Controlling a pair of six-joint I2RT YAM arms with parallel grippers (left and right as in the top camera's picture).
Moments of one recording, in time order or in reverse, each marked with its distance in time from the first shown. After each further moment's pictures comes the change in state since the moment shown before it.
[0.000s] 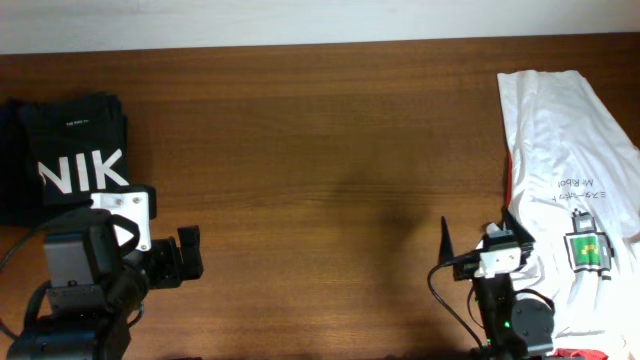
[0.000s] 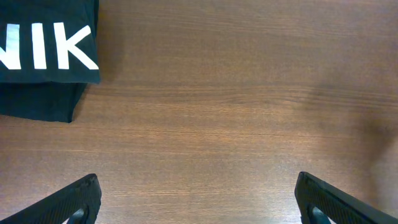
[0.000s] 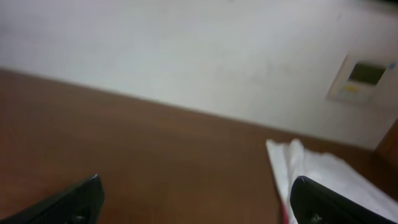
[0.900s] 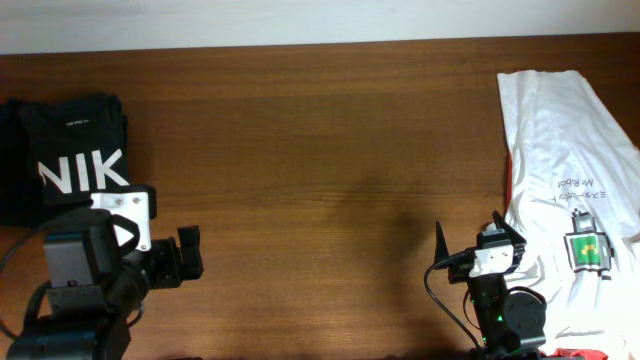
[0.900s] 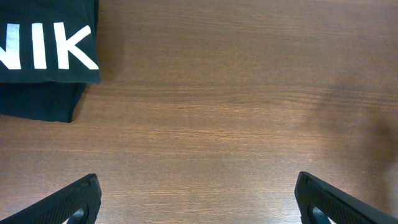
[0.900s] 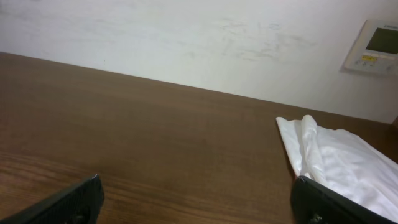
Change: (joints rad) left arm 0.000 0.000 0.000 0.000 0.000 0.000; right arm 0.000 0.001 -0.033 -0.029 -0.001 0.044
